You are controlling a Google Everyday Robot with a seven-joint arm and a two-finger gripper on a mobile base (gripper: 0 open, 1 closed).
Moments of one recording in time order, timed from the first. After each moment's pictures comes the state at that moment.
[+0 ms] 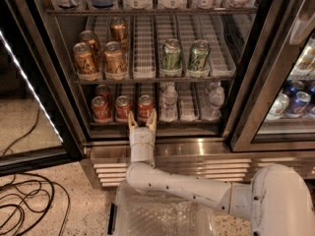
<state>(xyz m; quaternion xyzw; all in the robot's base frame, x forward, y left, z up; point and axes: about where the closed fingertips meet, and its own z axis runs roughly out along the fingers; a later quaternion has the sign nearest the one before) 0.725 0.032 0.616 -0.03 0.64 -0.05 0.76</state>
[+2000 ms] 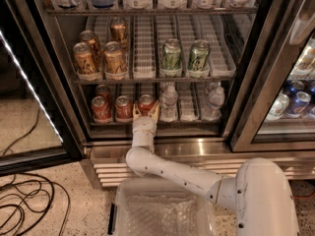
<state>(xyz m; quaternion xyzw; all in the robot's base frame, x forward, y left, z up) 0.789 0.016 0.609 0.00 0.64 -0.08 0.76</state>
